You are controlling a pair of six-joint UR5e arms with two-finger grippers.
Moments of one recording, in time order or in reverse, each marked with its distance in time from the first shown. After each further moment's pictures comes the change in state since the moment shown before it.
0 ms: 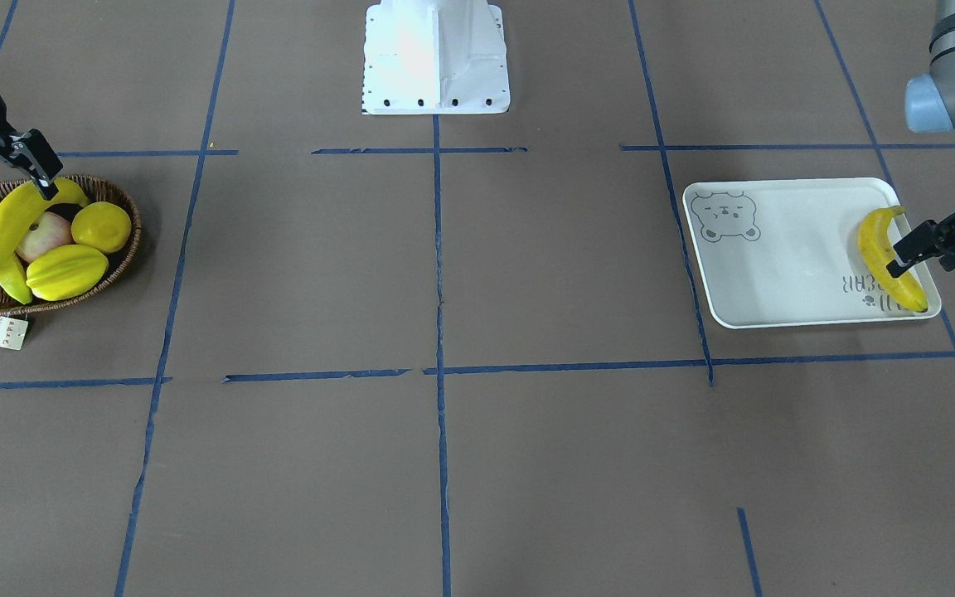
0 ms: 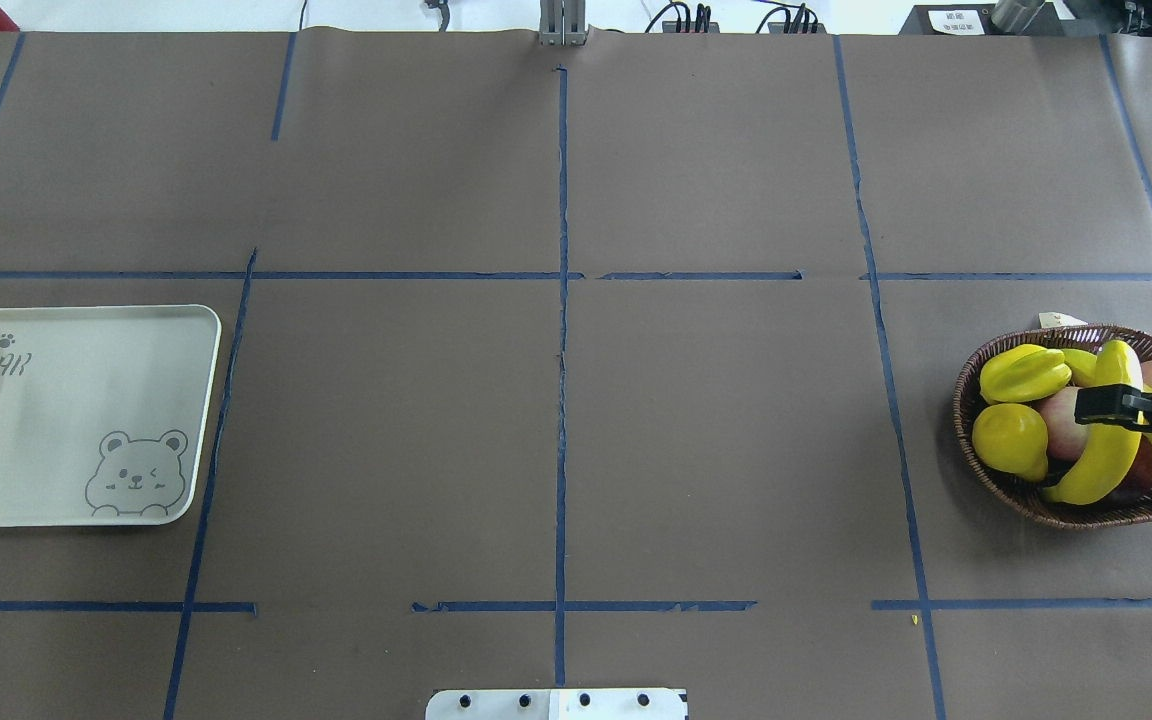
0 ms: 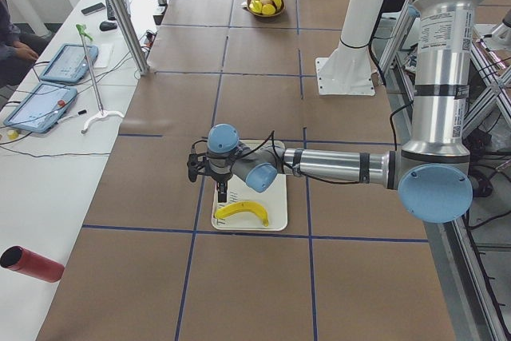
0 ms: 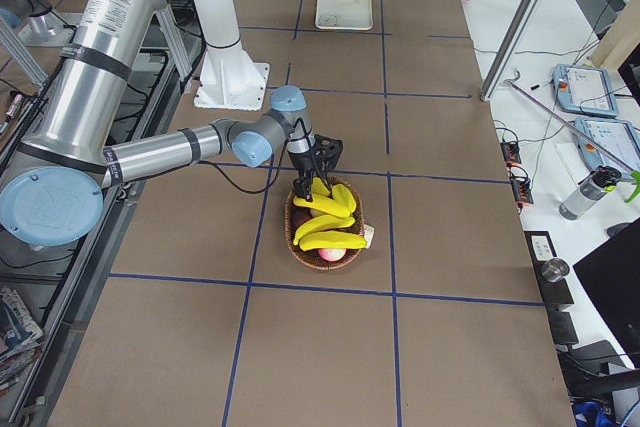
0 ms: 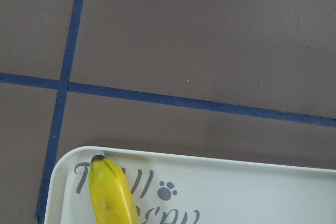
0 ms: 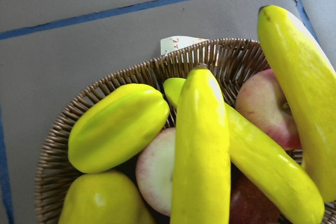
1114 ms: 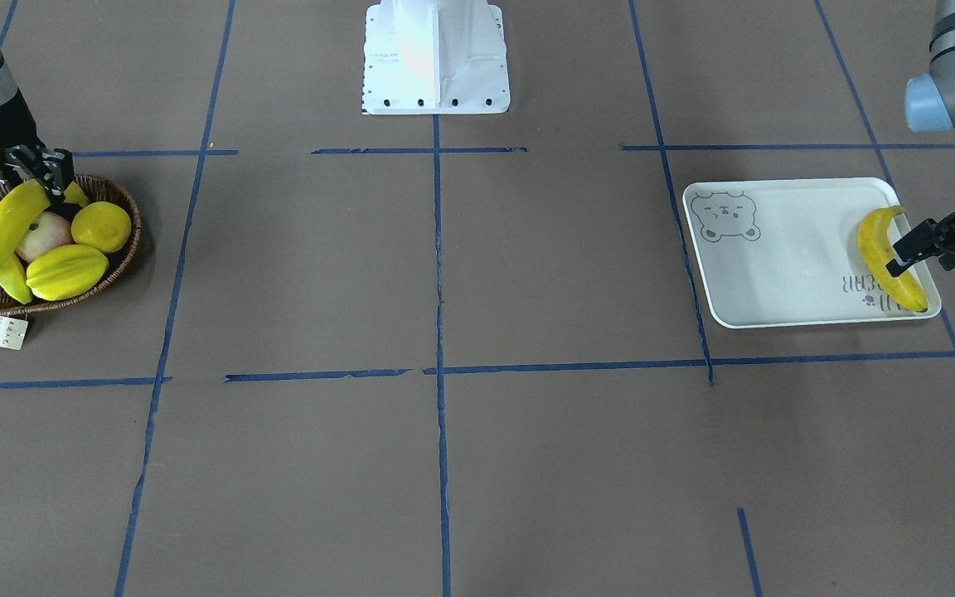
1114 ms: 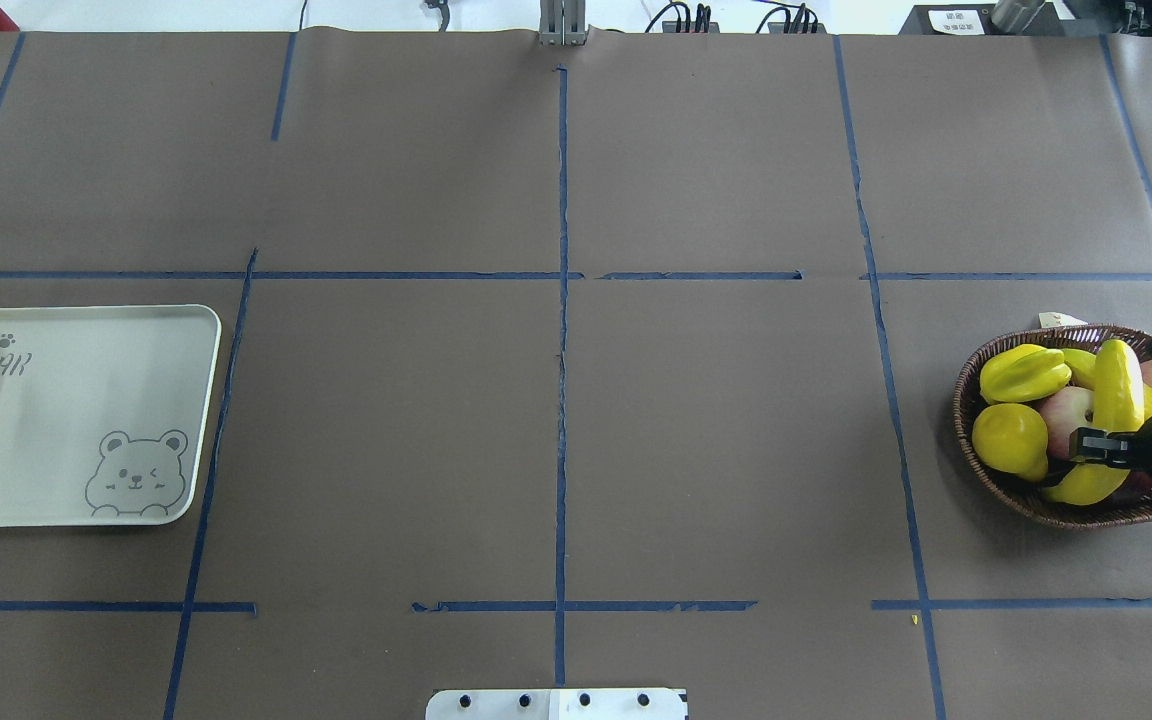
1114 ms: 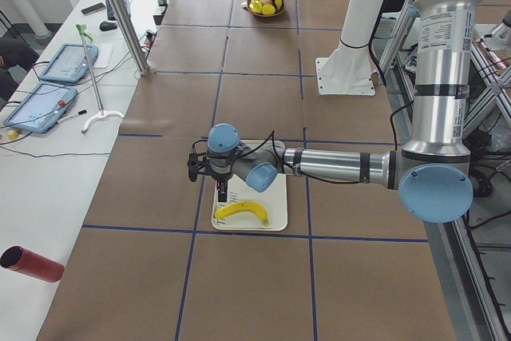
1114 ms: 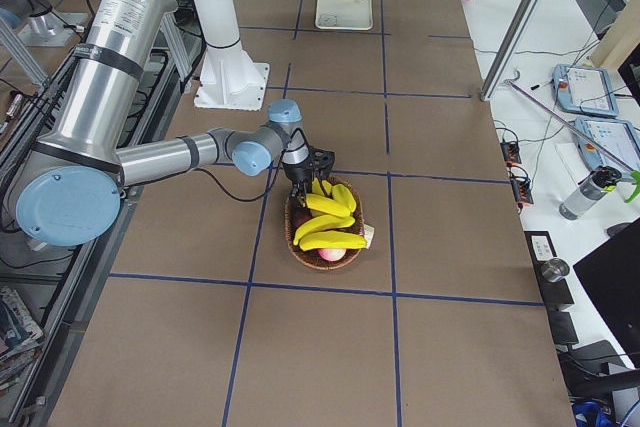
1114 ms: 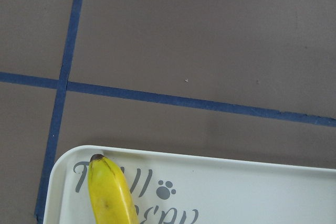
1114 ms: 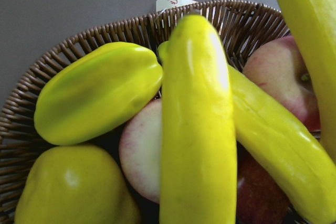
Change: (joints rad) left arm 0.000 0.002 -0.001 0.000 -0.002 0.000; right arm -0.092 0.011 -0.053 0.012 -0.045 0.003
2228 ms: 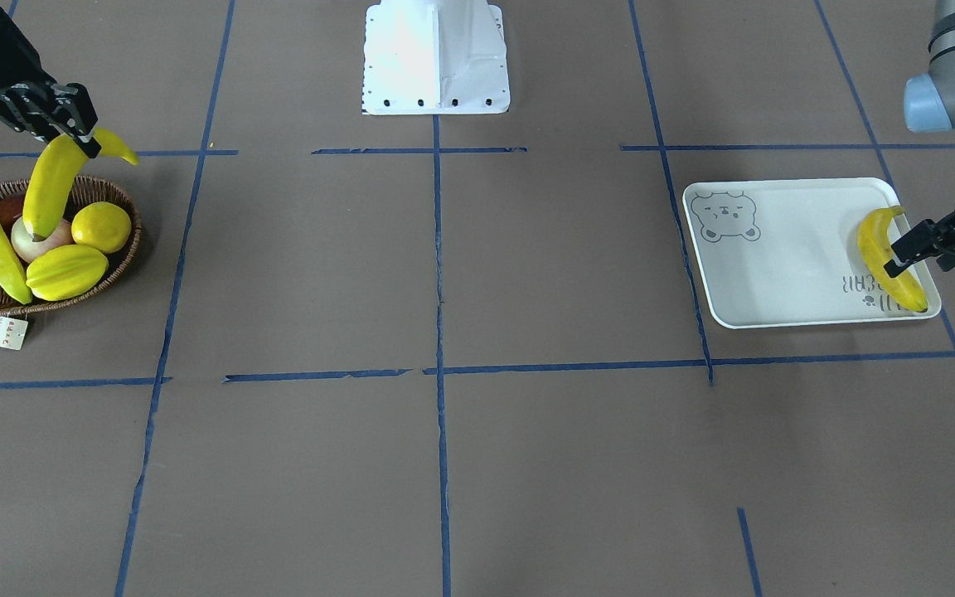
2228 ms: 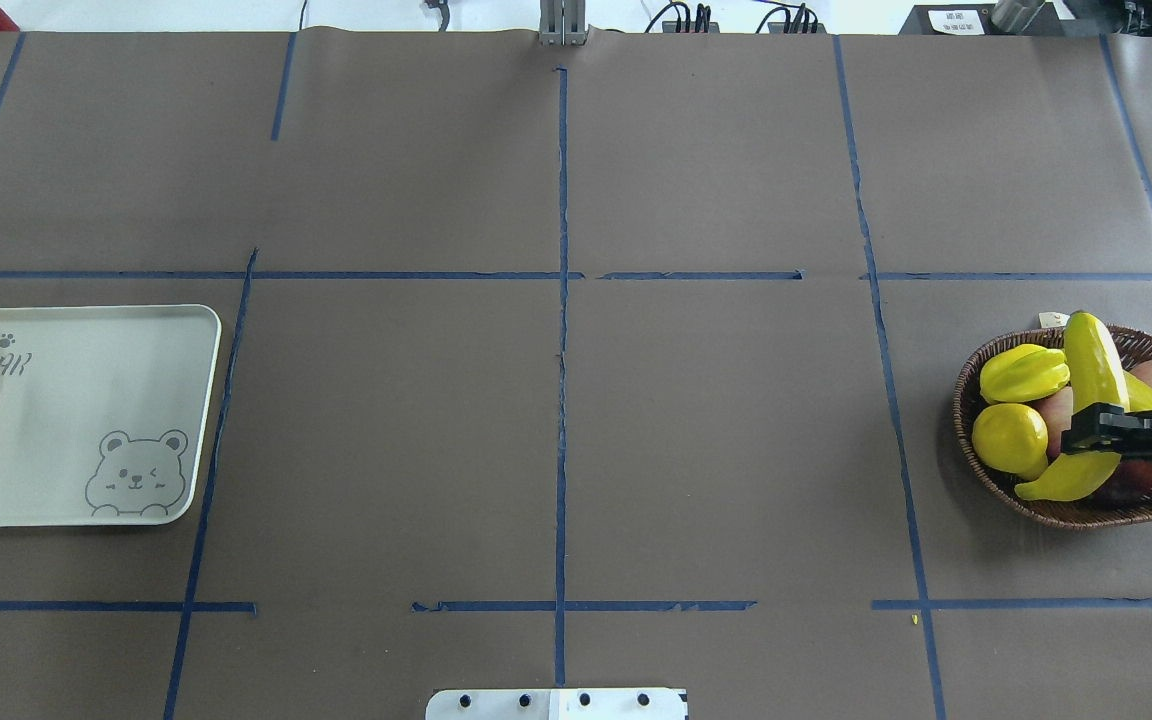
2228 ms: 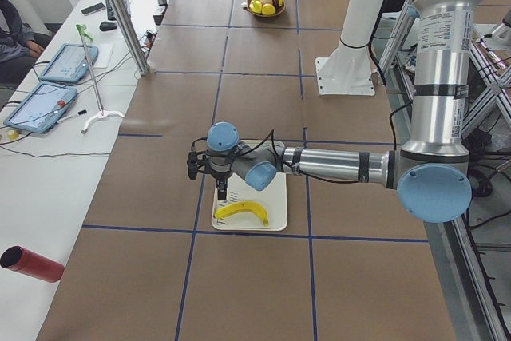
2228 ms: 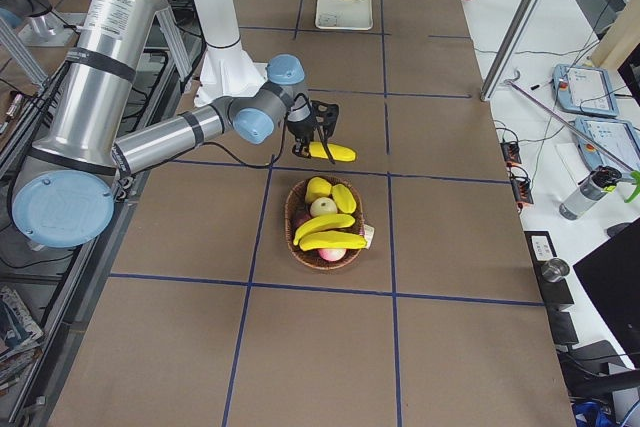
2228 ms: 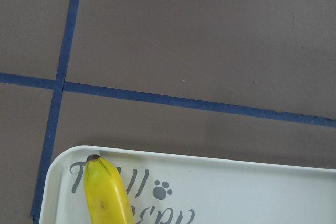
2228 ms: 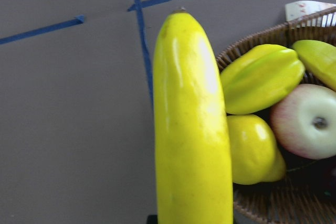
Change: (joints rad) left arm 0.003 -0.009 -0.008 0.001 -0.004 -0.004; right arm 0.134 0.097 0.169 0.000 0.280 -0.009
